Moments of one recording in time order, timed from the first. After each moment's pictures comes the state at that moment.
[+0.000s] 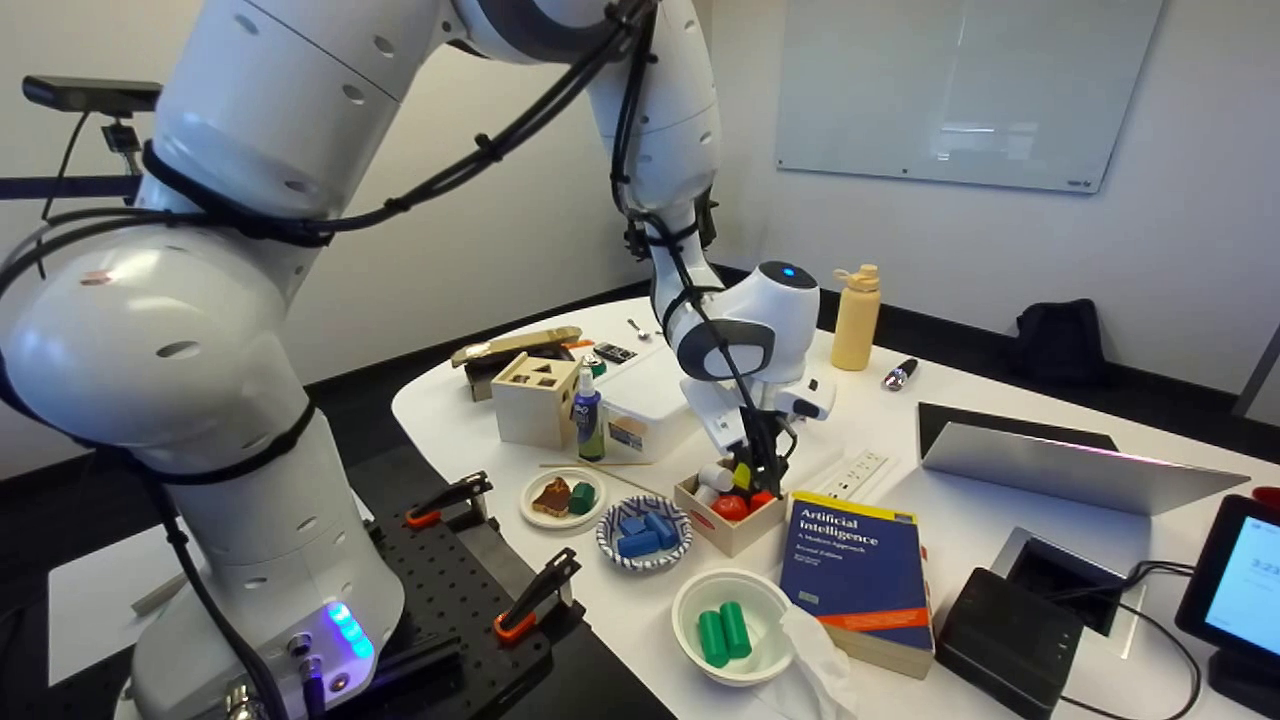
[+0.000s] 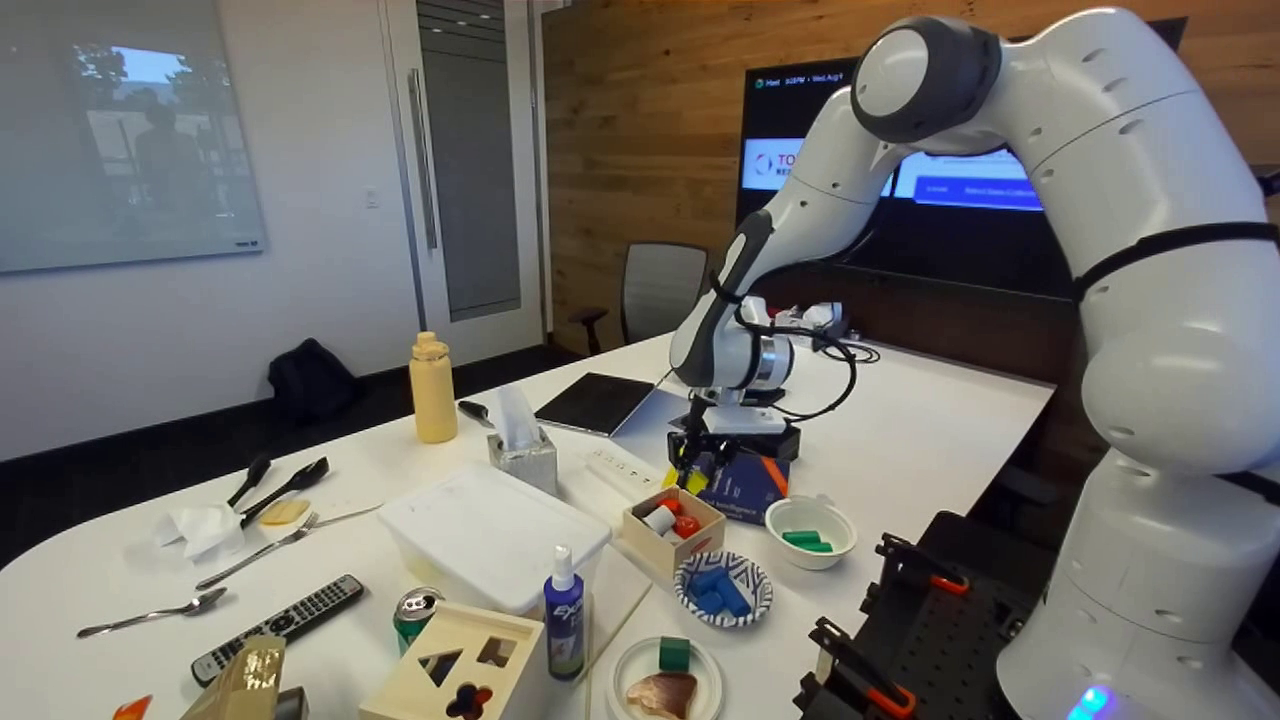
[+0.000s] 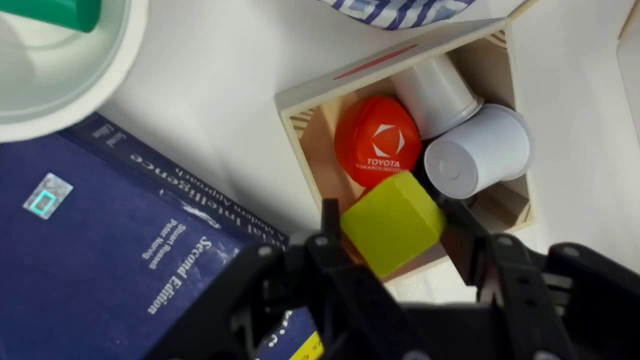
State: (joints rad) arm -0.35 0.65 0.09 -2.17 0.33 2.87 -0.13
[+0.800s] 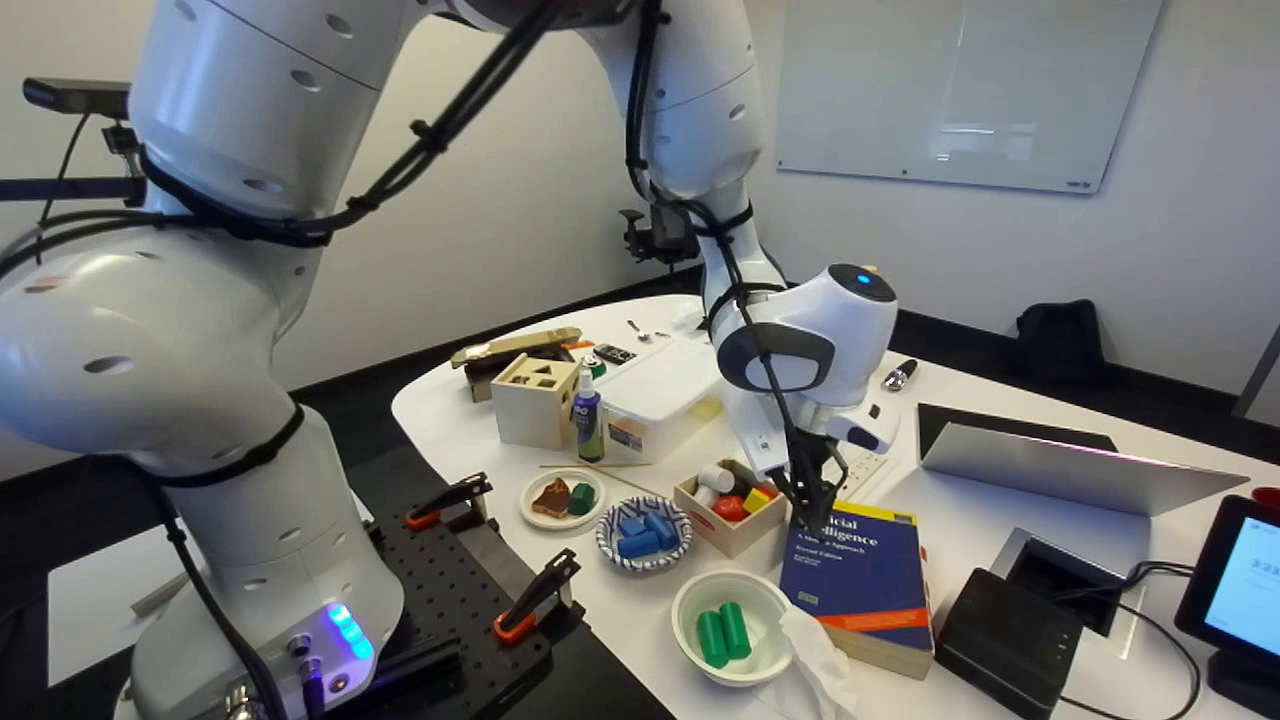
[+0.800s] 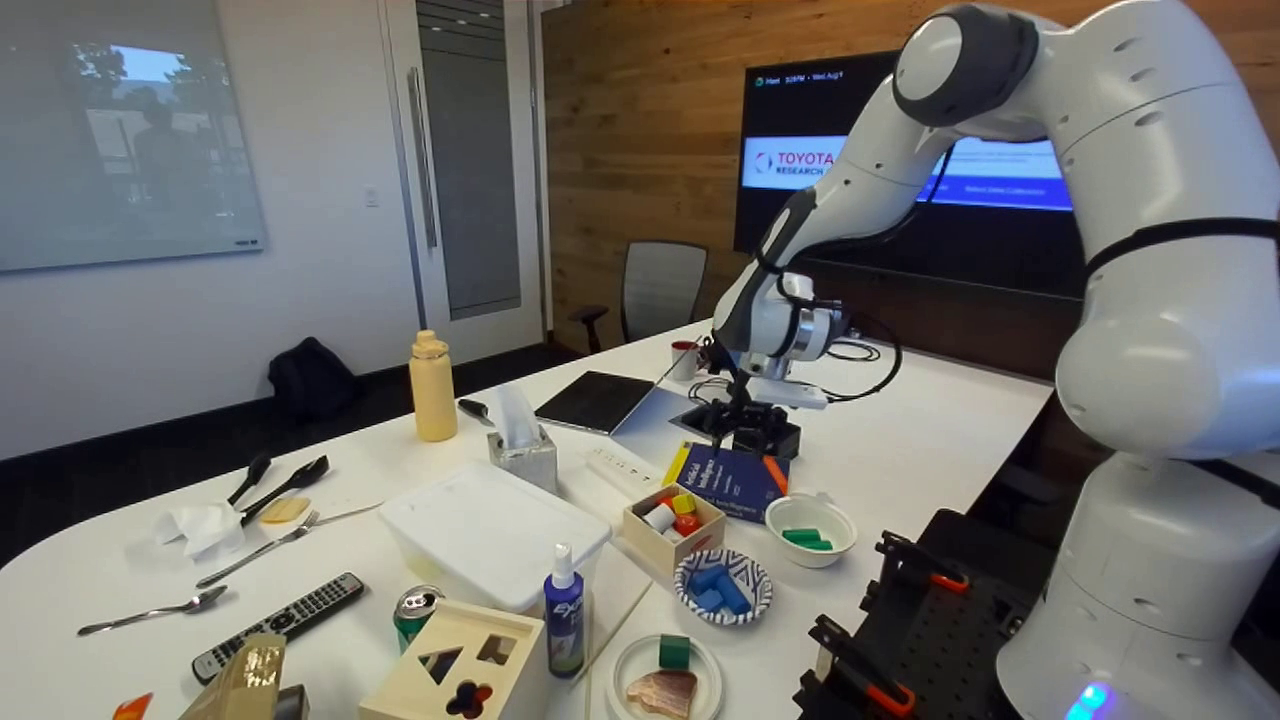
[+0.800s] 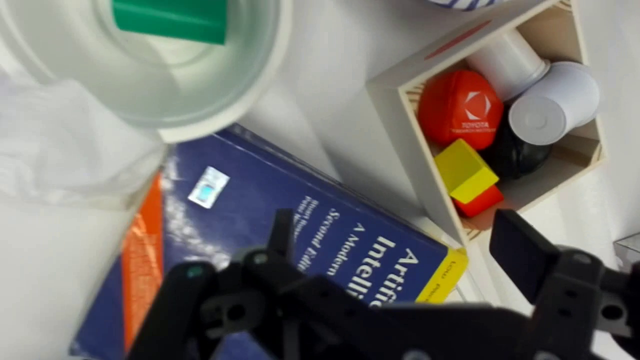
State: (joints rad) arm -0.57 0.58 0.12 -2.18 0.34 2.74 -0.19
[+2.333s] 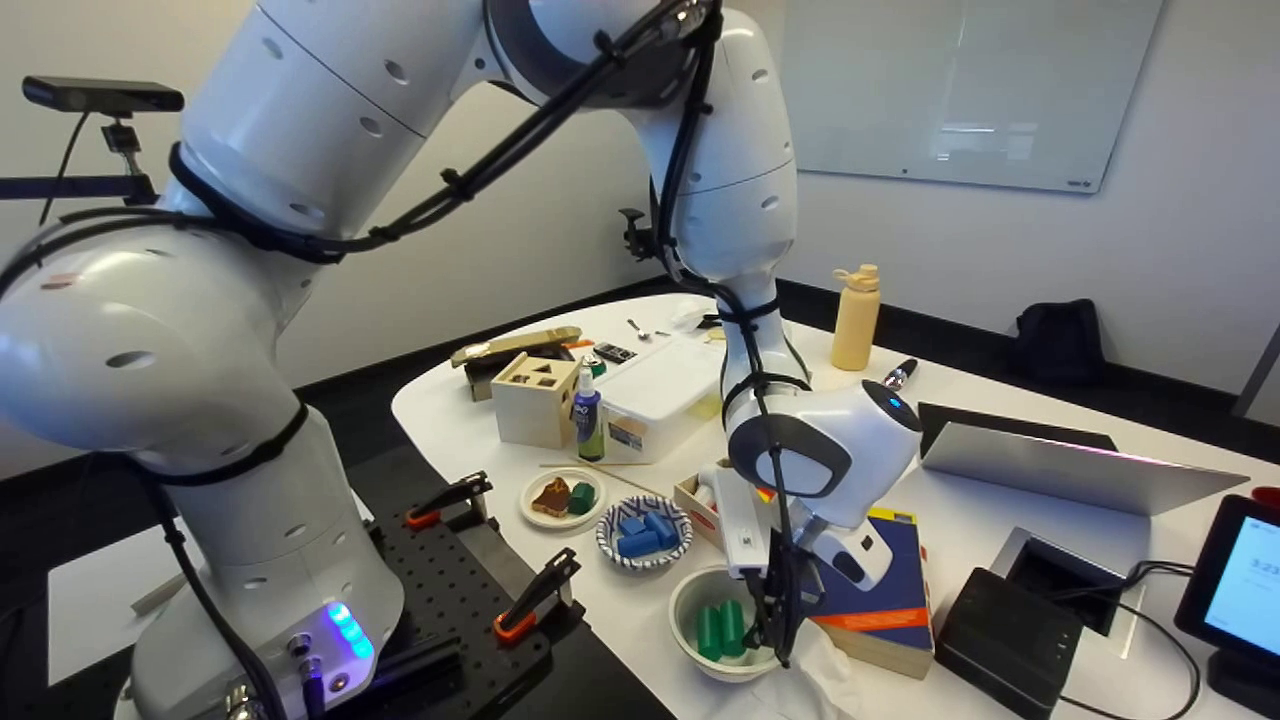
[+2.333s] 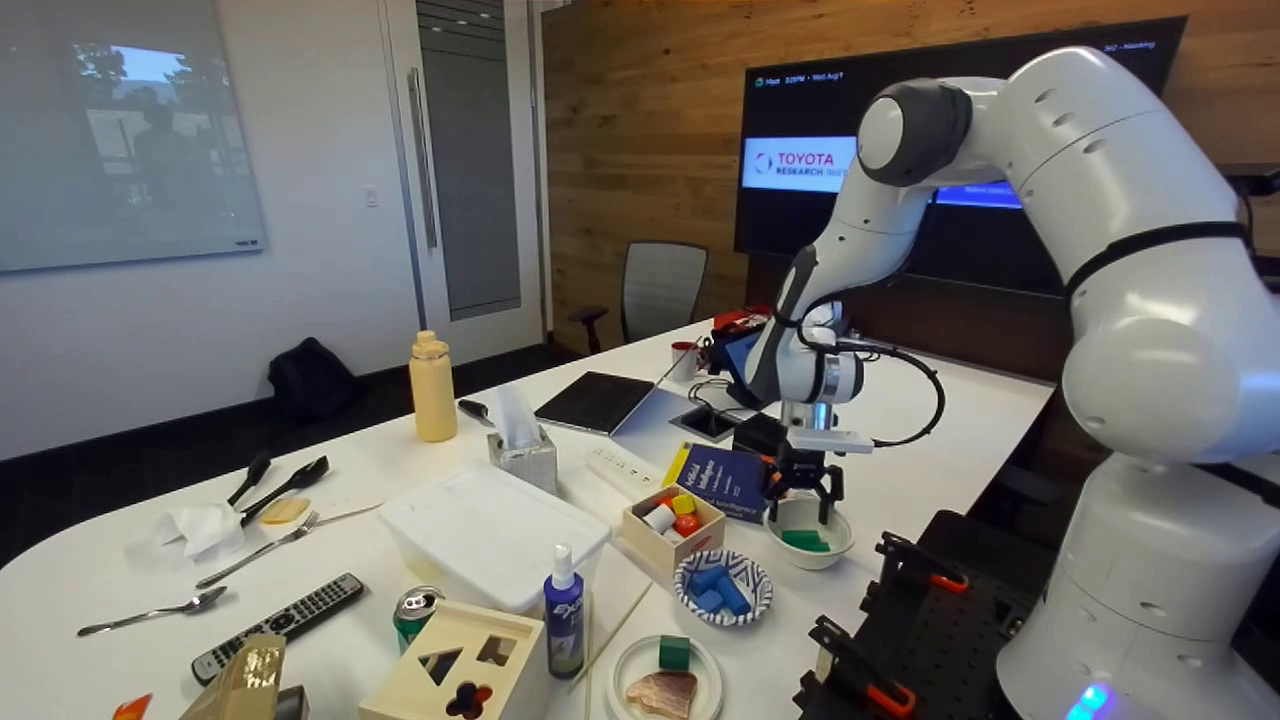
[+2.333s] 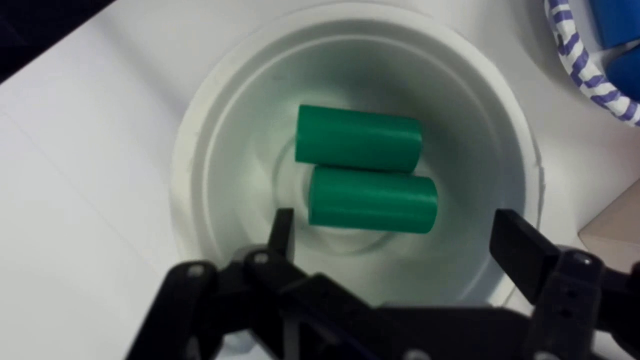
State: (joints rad) arm -0.50 0.77 -0.08 -2.12 0.34 2.55 -0.13
